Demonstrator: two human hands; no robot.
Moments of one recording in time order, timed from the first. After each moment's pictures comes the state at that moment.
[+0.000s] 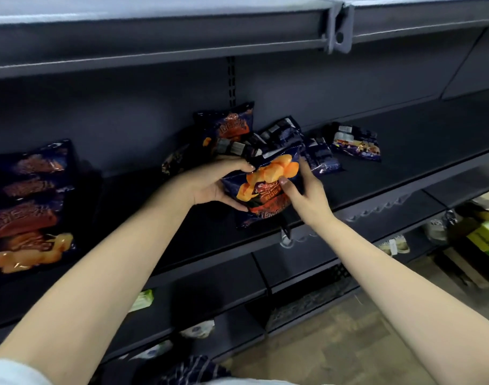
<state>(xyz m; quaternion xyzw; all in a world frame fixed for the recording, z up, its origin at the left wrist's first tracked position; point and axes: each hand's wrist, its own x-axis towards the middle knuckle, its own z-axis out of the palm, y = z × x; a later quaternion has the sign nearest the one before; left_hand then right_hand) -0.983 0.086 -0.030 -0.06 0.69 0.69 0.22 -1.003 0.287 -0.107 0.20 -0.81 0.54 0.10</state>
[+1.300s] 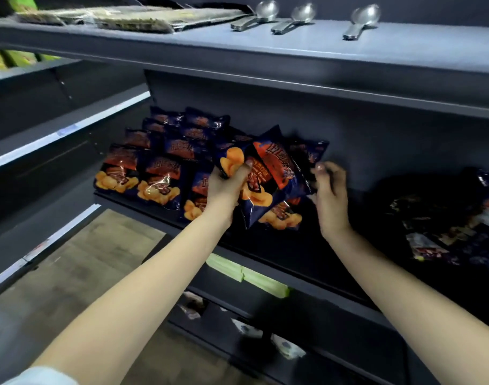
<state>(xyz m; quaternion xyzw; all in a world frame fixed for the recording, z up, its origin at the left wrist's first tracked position) -0.784 -0.179 -0.042 -0.37 0.52 0.67 -0.39 -0.917 -0.074 -0.069 0.25 -0.59 0.75 -0.14</state>
